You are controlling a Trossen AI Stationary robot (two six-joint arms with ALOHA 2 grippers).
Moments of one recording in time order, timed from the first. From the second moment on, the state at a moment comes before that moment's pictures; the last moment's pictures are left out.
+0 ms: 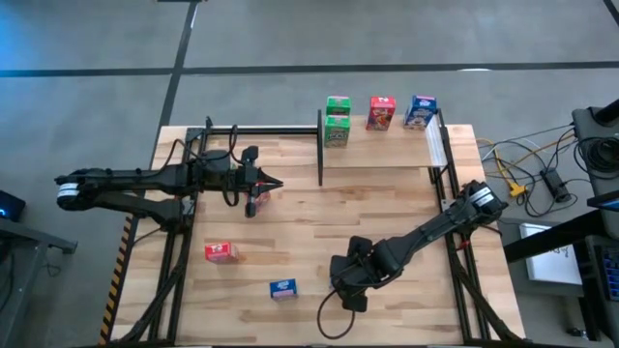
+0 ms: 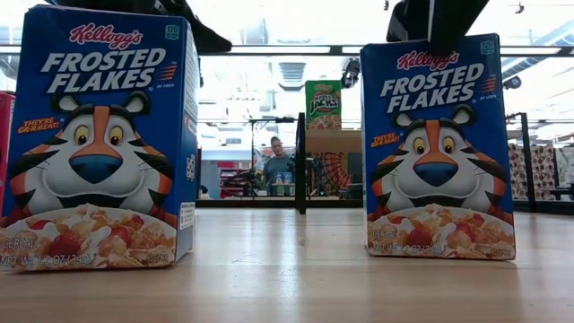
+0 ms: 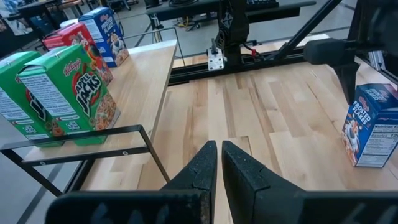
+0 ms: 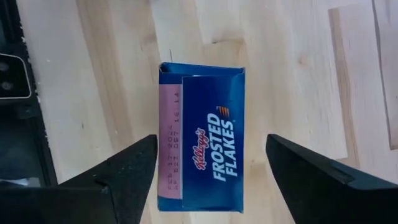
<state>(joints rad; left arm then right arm) 0.16 0.98 0.71 -0.02 0.06 0.23 0.49 1.88 1.59 -0.97 0.10 0.65</state>
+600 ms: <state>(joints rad) 0.16 0.98 0.71 -0.02 0.06 0.23 0.49 1.88 1.59 -0.97 0.08 0.65</state>
